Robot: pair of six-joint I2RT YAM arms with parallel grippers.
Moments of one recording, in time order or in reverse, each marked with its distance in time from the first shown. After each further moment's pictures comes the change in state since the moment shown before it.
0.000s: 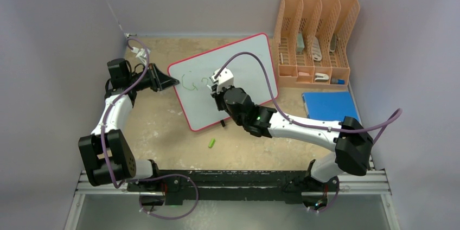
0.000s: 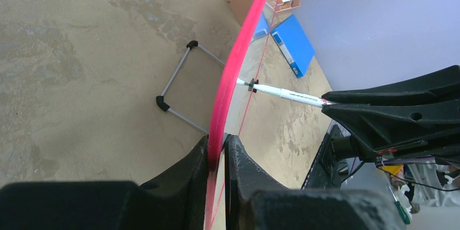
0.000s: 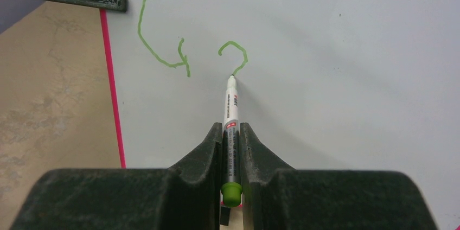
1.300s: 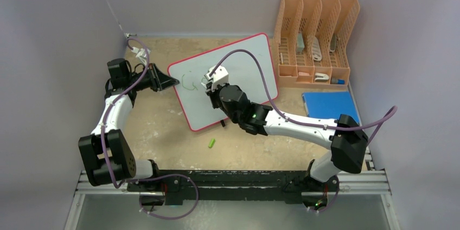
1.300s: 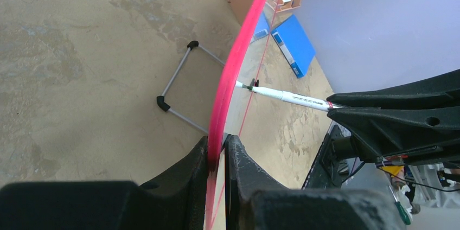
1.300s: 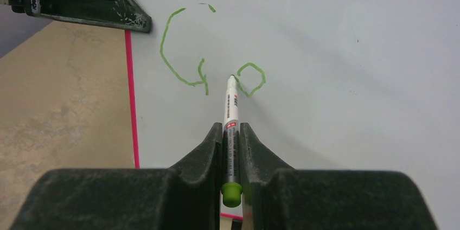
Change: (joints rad) left arm 0.000 0.000 0.000 0.000 0.002 0.000; right arm 0.006 0.047 0.069 0.003 -0.021 -0.010
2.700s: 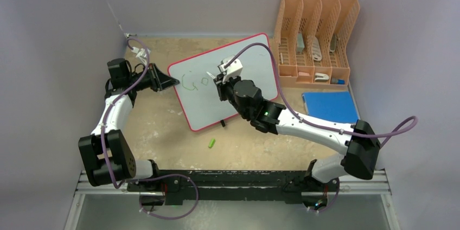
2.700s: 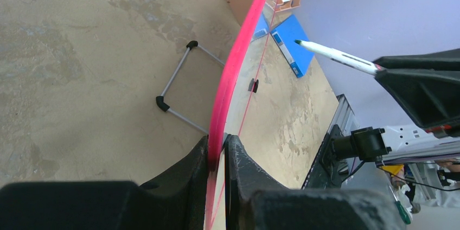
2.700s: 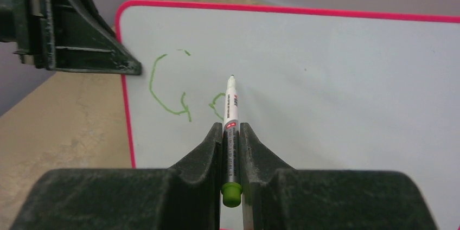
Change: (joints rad) left arm -0.002 -0.002 0.000 0.000 -0.002 0.000; right arm -0.034 -0.114 -0.016 0.031 -0.001 0.000
